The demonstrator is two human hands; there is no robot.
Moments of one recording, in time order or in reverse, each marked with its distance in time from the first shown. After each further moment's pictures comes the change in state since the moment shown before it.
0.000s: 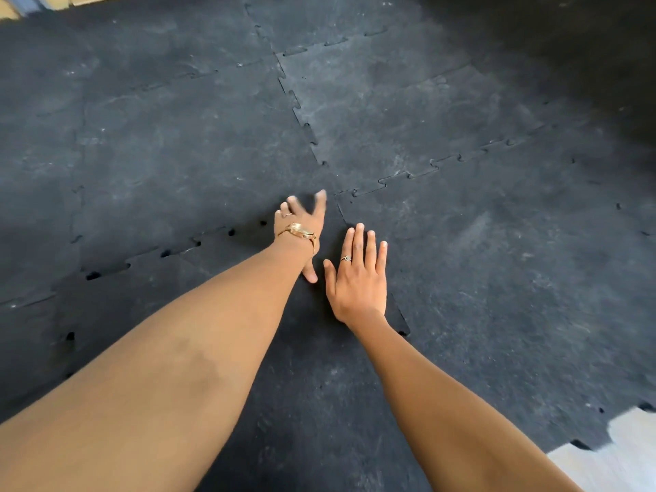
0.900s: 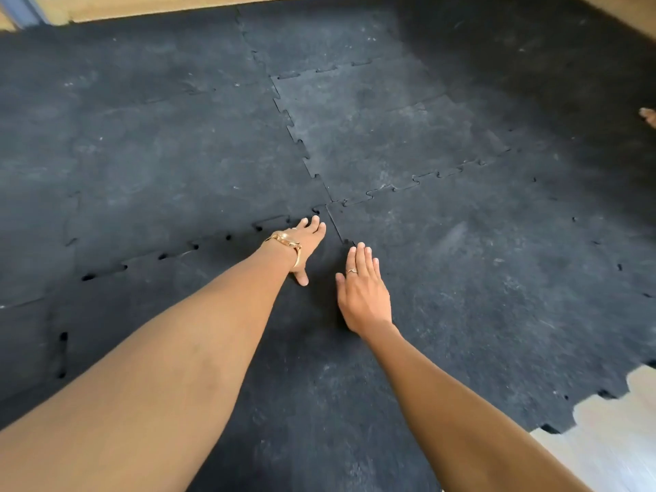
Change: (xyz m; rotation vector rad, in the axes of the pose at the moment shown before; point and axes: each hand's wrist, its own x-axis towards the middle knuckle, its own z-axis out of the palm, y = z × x) left_hand -0.011 -0.016 0.011 0.013 -0.107 0.281; right_hand -0.022 0.022 -0.013 0.091 -0.091 -0.033
